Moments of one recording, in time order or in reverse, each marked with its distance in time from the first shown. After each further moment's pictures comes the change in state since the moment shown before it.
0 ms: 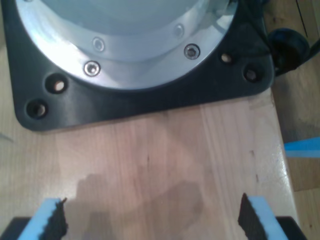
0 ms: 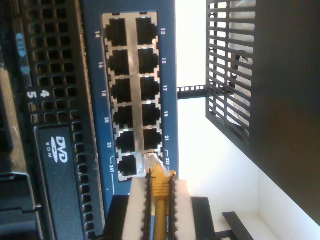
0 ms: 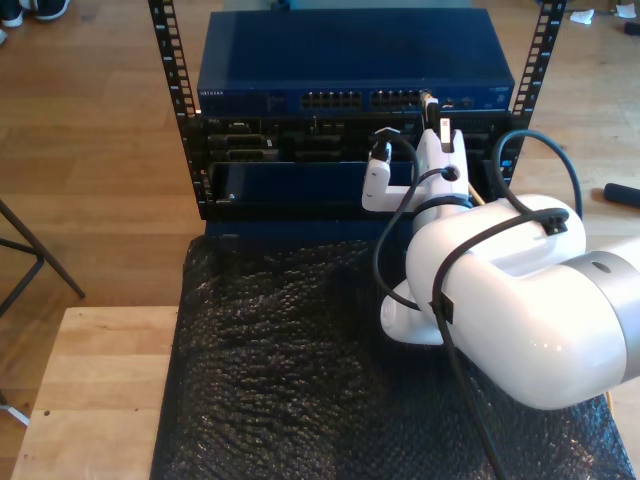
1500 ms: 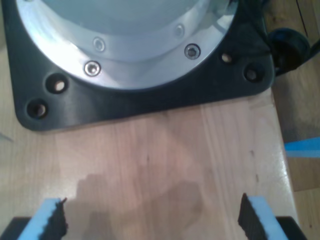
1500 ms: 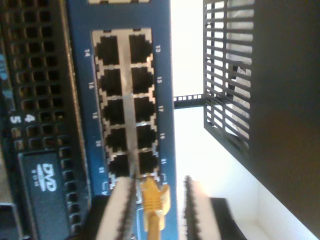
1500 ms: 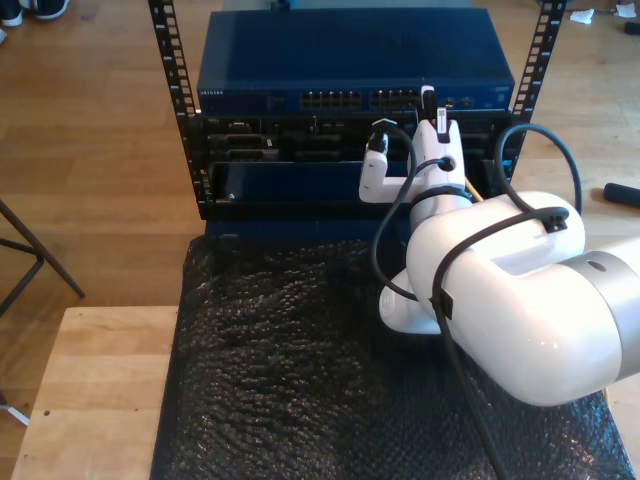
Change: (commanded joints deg) left arm 0.0 0.0 0.0 0.1 0.0 0.0; right arm -0.5 0.7 -1.5 -1.9 1.4 -0.1
